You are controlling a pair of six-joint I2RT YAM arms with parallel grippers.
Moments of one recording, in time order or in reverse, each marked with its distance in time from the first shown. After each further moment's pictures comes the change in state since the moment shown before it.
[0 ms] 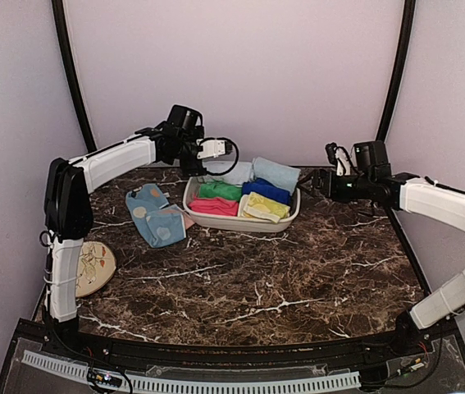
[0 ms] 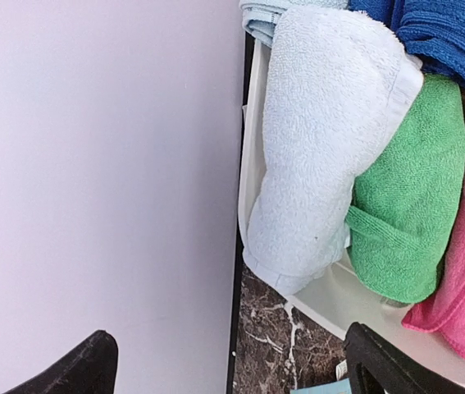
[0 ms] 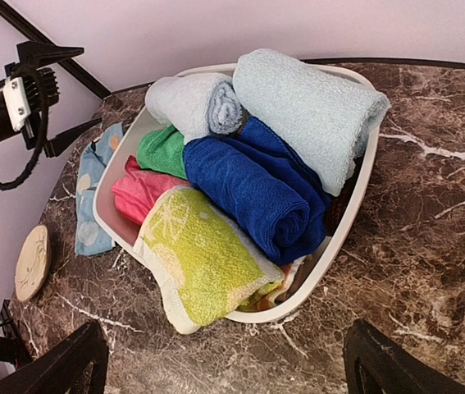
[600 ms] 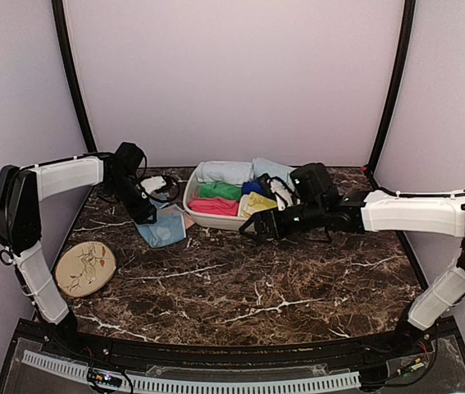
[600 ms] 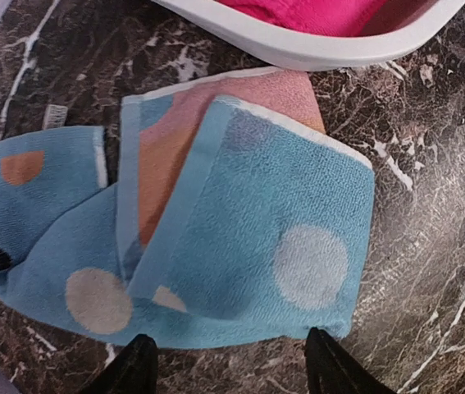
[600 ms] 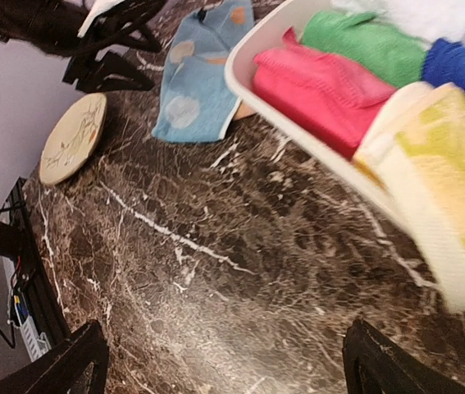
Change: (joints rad) left arm 0.245 -0.420 -0.653 -0.289 0.287 -0.552; right arm 0.449 0.101 0.032 0.005 0.134 -0.026
